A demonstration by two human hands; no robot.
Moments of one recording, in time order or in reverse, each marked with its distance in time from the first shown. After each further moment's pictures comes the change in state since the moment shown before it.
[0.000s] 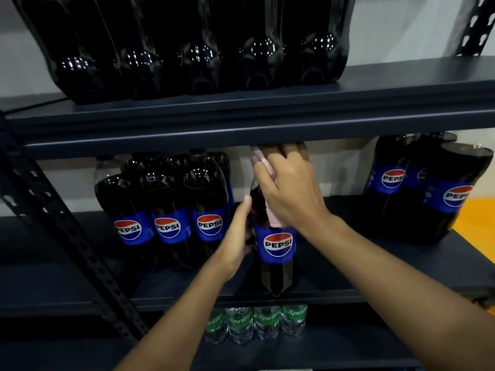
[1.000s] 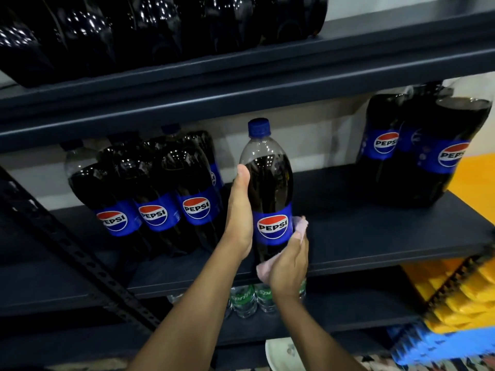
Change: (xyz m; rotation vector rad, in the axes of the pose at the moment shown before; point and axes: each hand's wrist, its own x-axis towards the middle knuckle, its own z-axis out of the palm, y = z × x) left_hand 0.018 -0.016 0.031 -0.160 0.094 0.163; right_hand -0.186 0.017 0.084 0.622 0.390 1.093
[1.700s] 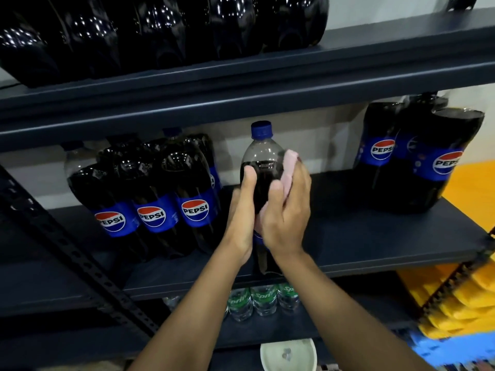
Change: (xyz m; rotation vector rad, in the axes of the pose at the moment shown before) left_hand -0.011 0.010 0.005 0.091 -0.041 -0.001; right_hand 0.032 -0.093 0.025 -0.144 -0.066 -0.747
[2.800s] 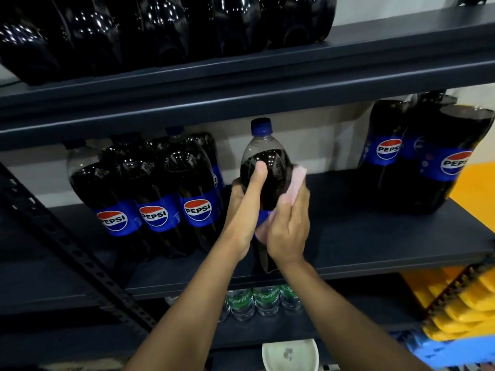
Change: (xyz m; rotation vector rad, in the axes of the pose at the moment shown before) left_hand 0.011 0.003 -0.005 0.135 0.077 -0.009; right_hand -0.016 0.021 -0.001 -0.018 -0.066 0.177
